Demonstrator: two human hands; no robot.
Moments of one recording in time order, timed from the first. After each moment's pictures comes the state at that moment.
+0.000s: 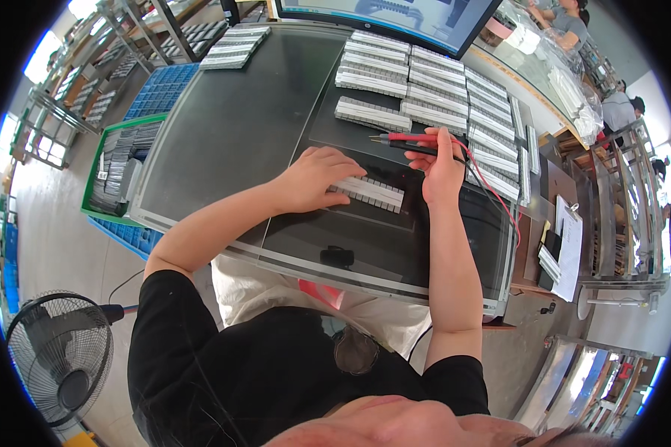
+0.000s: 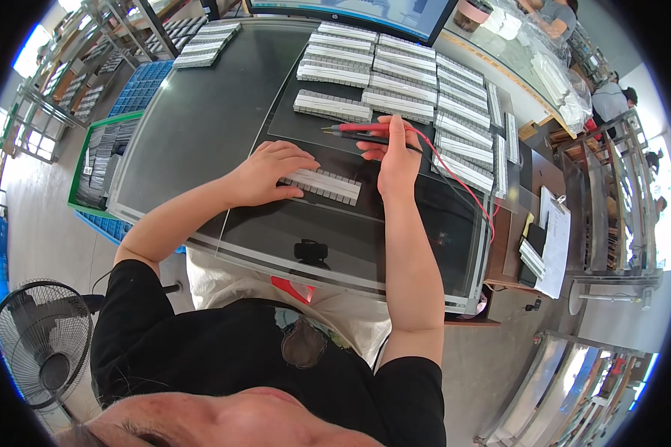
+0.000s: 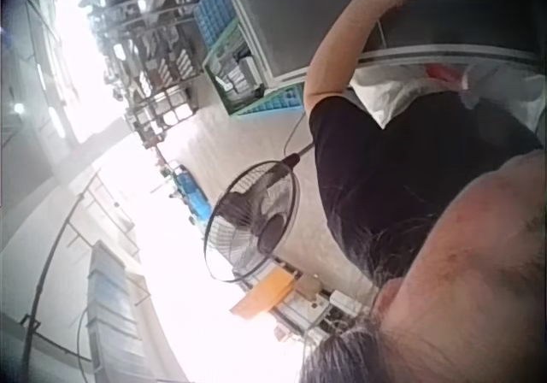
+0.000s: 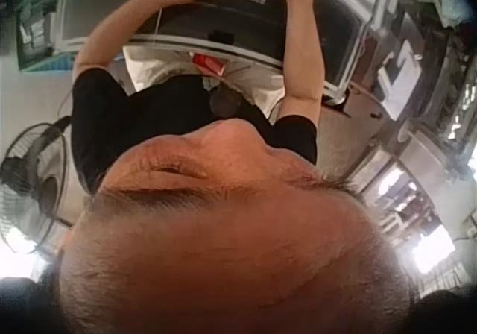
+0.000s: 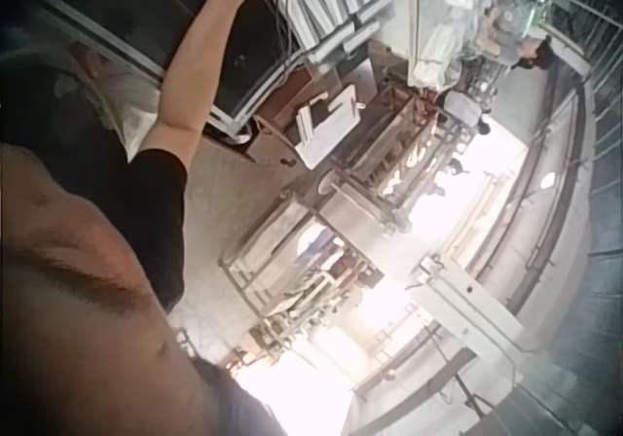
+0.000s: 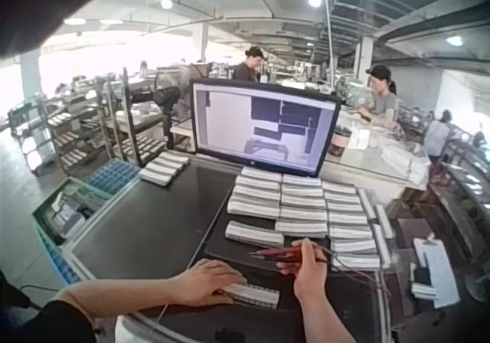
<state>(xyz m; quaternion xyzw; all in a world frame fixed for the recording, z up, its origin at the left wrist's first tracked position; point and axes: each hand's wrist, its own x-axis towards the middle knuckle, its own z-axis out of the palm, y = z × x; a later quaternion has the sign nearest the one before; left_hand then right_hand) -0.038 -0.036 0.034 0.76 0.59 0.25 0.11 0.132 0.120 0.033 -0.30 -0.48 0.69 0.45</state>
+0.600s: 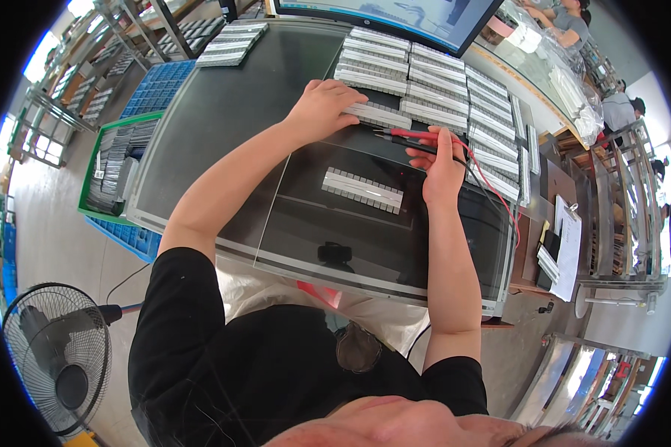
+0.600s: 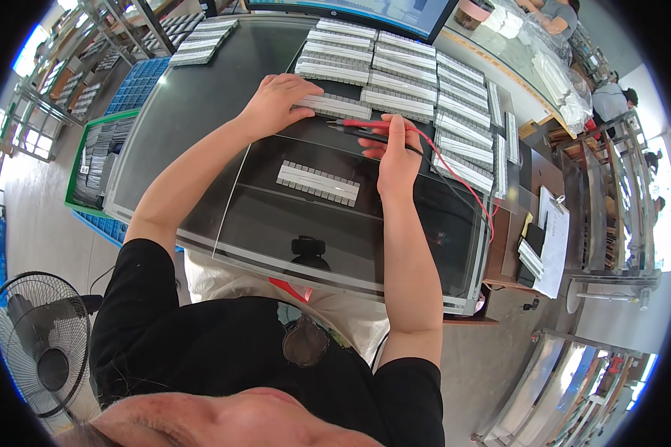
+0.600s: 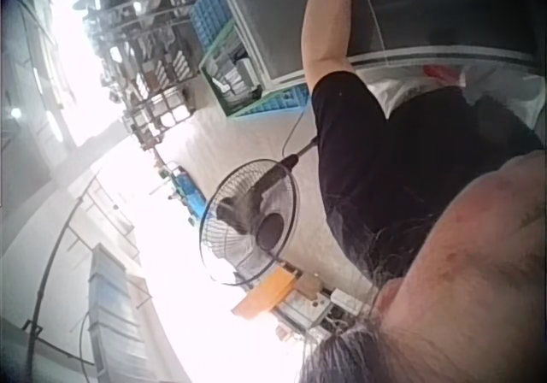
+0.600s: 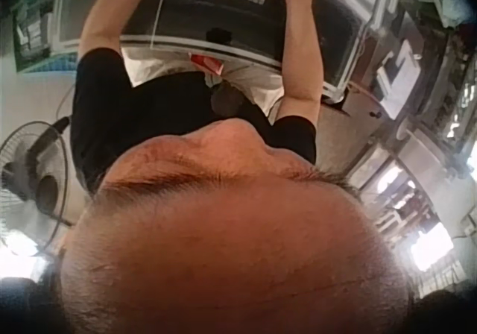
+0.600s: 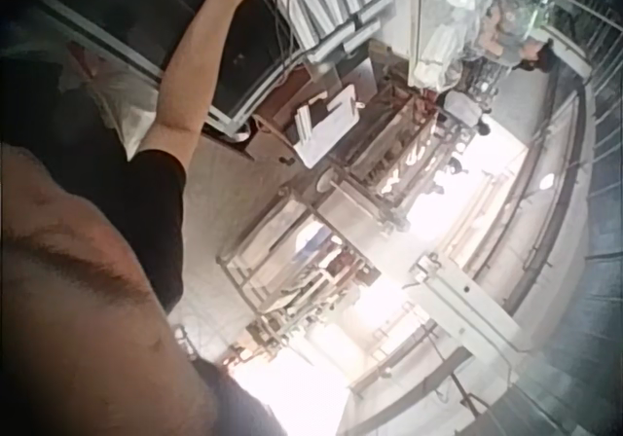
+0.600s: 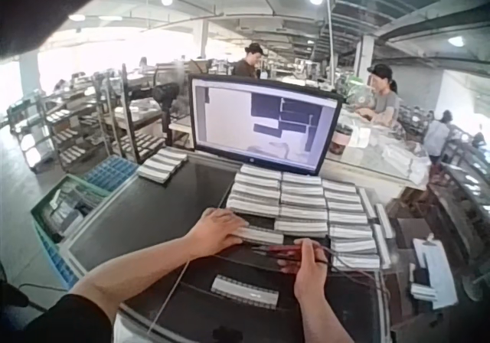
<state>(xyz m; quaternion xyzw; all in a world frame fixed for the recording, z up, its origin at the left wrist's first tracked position) -0.089 0.043 0.031 0.72 0.64 0.25 -0.10 0.131 0.118 0.032 -0.32 -0.50 0.66 0.46</state>
